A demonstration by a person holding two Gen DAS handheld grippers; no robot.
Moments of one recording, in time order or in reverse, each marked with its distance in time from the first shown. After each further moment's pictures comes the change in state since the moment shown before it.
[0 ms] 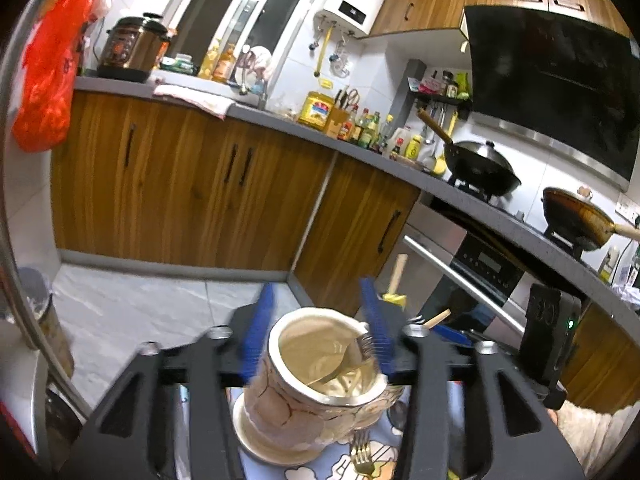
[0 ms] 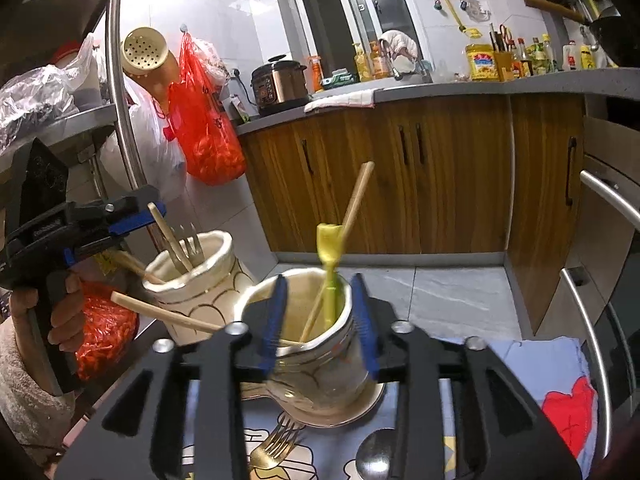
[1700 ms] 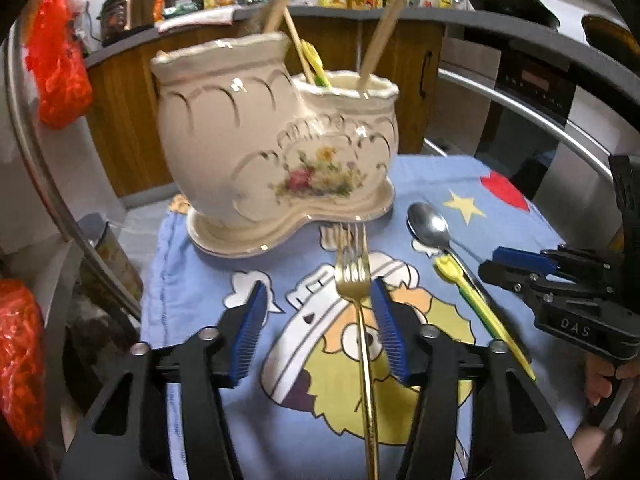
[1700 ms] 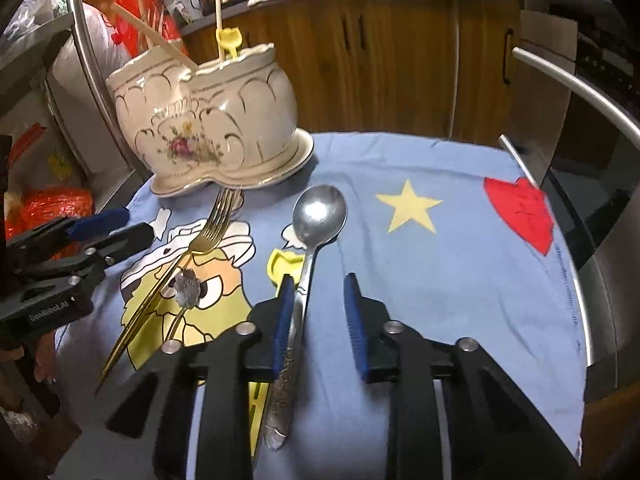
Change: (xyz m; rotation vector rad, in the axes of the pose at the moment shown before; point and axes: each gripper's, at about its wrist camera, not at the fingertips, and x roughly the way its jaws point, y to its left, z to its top) left arm 0.027 -0.088 -0.160 0.200 0.402 0.331; right arm -0.049 -0.019 -0.120 0.063 0.389 -0.192
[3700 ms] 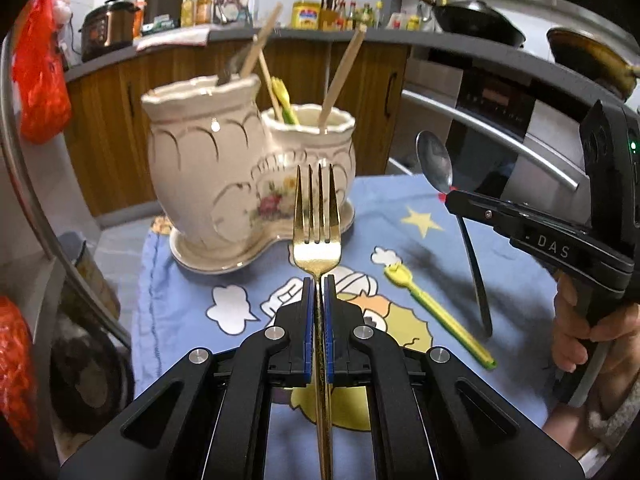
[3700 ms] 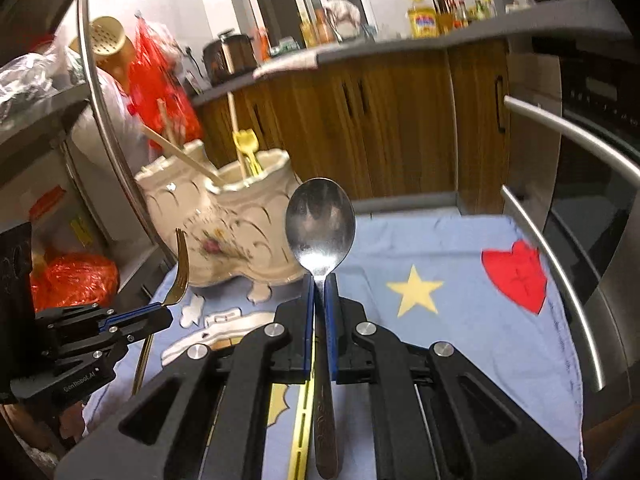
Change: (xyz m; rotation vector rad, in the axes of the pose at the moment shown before) left arm -0.041 0.010 -0.006 0.023 -0.103 -0.118; right arm -0.040 0.004 0.028 0.053 -0.282 0.053
